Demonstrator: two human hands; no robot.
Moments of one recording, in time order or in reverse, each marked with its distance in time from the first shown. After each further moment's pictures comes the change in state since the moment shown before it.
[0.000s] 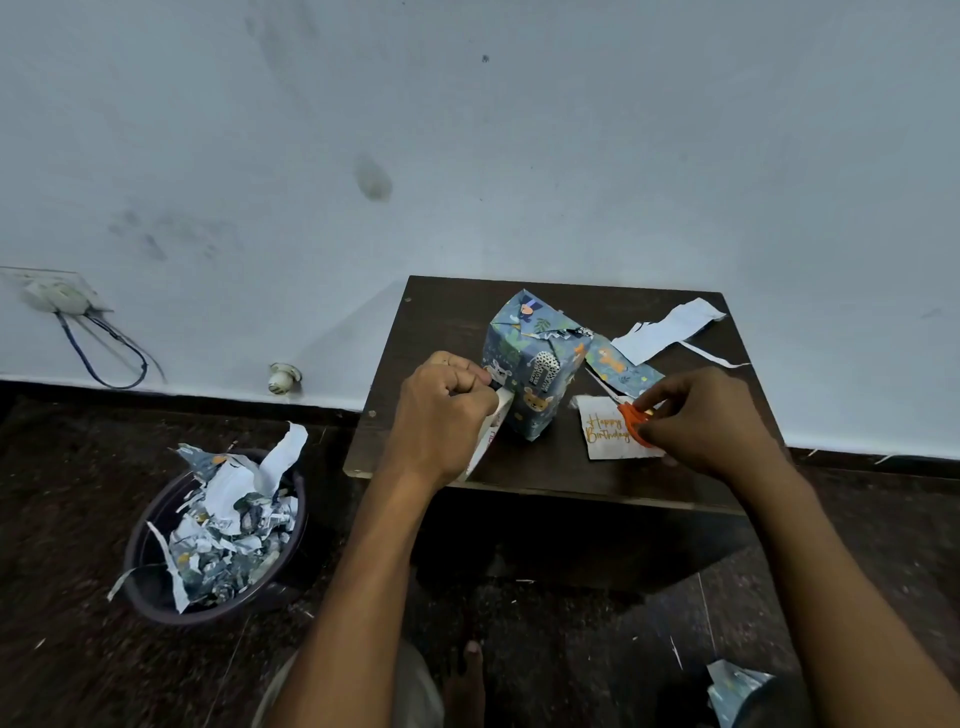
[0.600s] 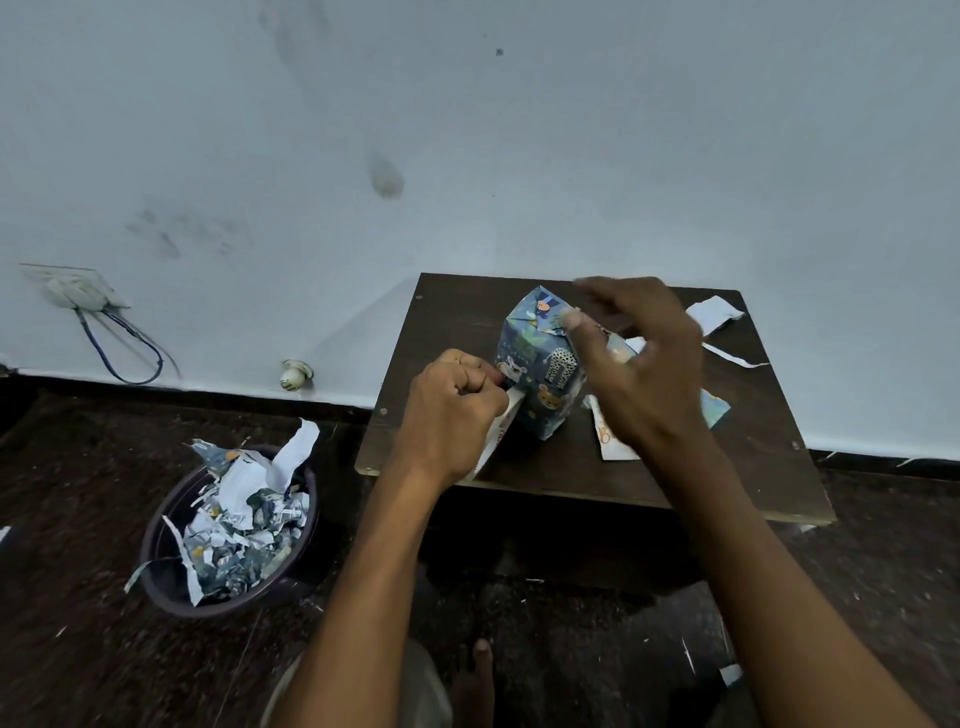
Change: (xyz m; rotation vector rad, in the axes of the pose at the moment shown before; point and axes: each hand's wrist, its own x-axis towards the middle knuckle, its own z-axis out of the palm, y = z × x) left_hand 0.003 -0.007 -0.002 0.023 -0.007 0.041; right_hand -0.010 -0.077 0.033 0.337 0.525 -0.636
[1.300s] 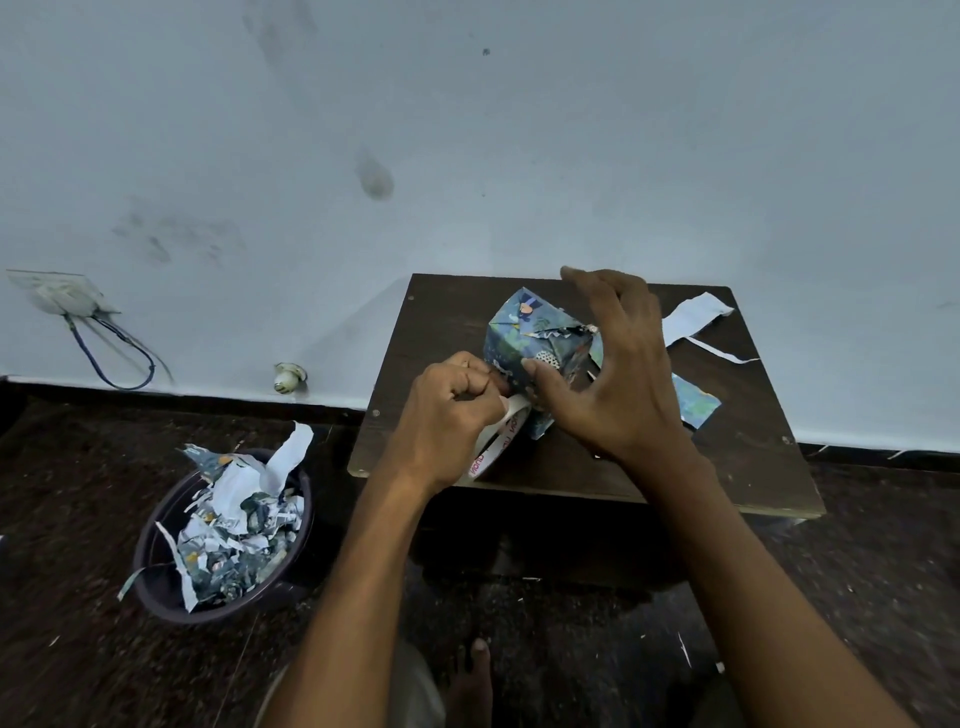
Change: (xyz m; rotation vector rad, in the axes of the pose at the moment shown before) left_hand -0.001 0.000 -0.002 -0.087 -0.137 0.069; right_hand -0.010 0.009 0.003 -0.147 -0.167 -0.097
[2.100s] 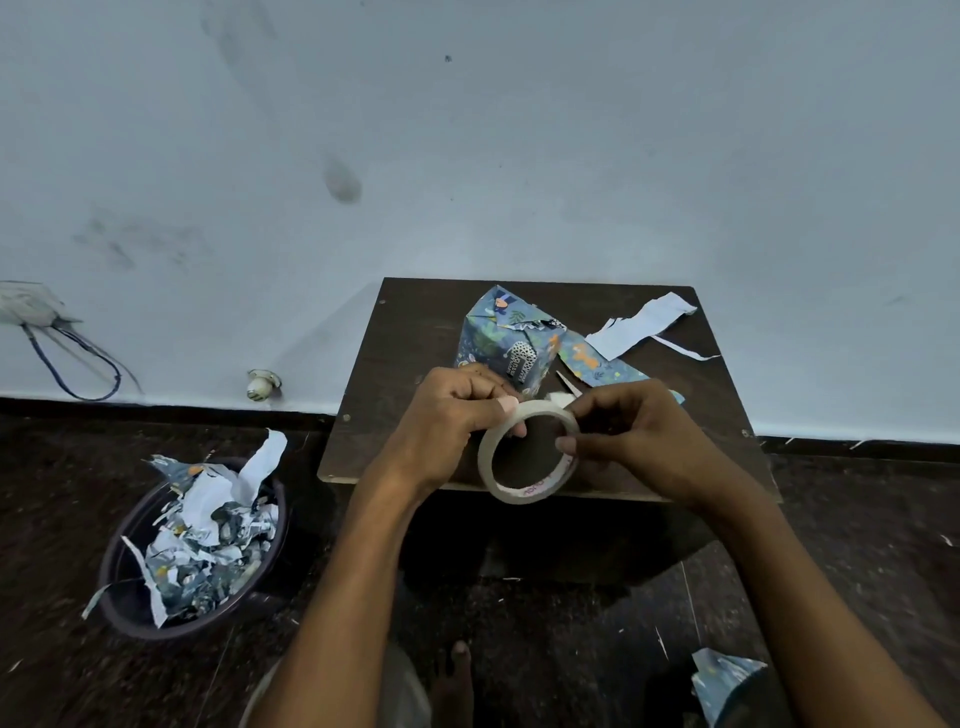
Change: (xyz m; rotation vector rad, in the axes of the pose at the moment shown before) left_hand 0.003 0.012 0.019 -0.161 -0.204 -0.034; right_hand -0.037 0.034 -0.049 0.543 -0.512 0.485
